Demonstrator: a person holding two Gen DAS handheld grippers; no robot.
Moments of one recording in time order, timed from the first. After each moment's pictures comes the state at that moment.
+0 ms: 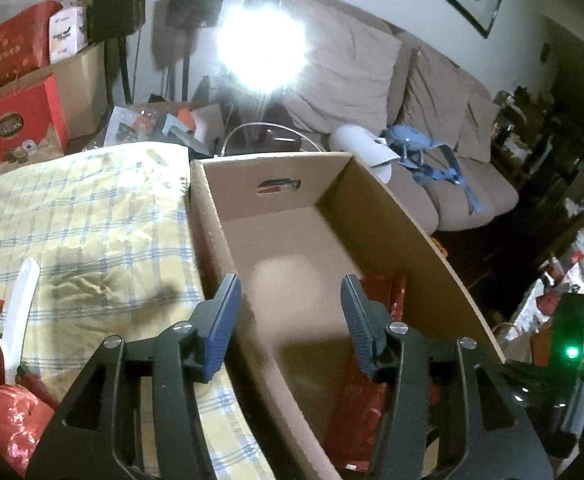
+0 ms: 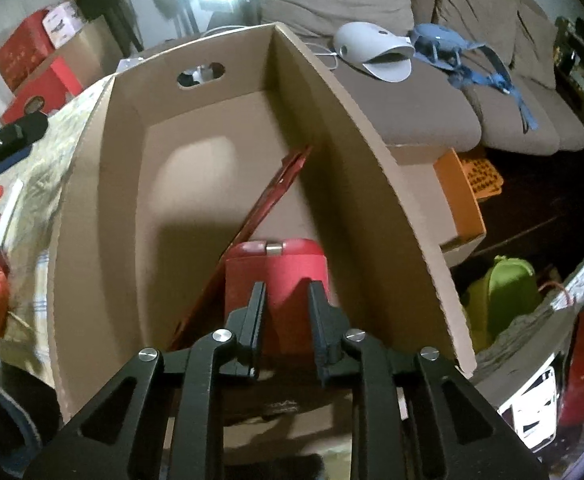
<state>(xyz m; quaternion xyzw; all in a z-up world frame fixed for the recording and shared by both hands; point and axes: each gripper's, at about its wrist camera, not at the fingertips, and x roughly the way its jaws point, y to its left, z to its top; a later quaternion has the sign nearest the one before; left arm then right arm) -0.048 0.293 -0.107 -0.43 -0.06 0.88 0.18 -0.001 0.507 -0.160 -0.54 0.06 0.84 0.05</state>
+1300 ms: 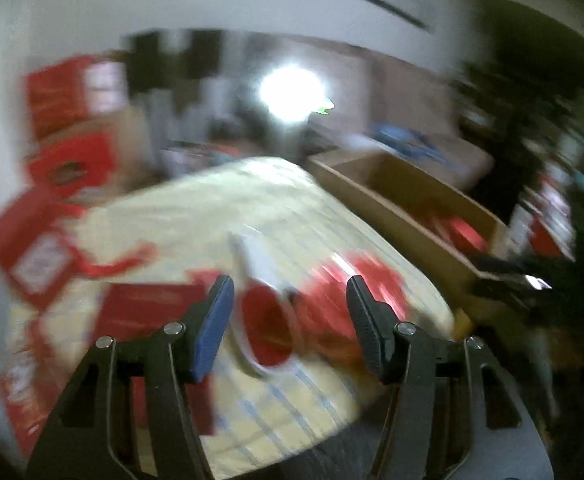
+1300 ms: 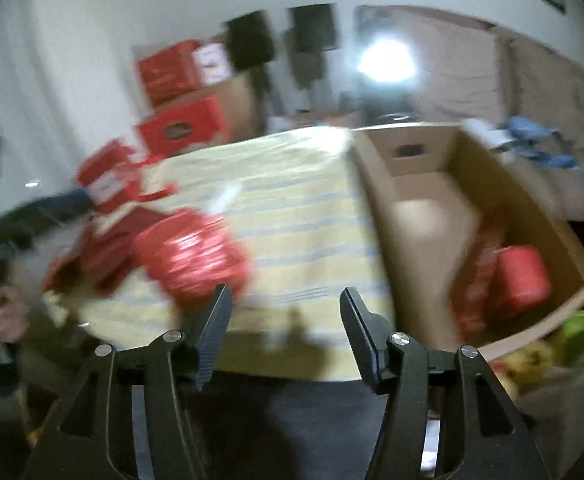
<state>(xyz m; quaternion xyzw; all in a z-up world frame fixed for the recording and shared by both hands) 0.070 0.016 -0.084 -0.36 0.05 0.89 0.29 0.092 0.267 -0.103 -0.39 0.08 0.91 -0.11</state>
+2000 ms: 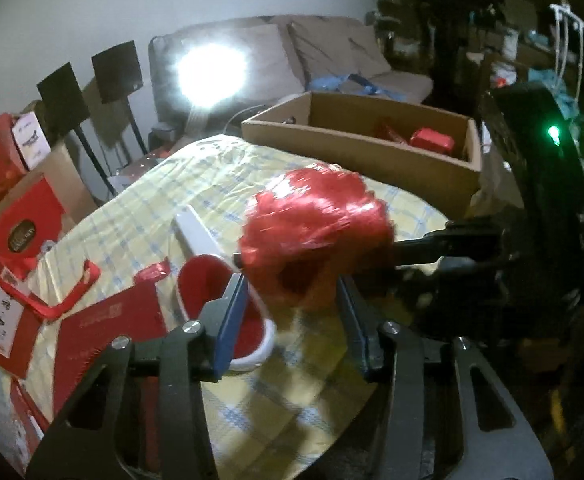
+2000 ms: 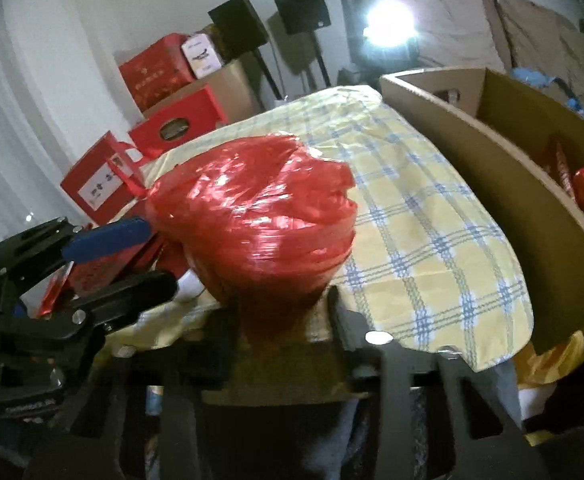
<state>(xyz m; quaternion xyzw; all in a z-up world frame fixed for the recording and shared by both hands) 0.077 0.057 -0.139 -0.33 0.19 0.86 0.35 0.056 0.205 -0.170 -0.39 0.15 0.91 -0.07</state>
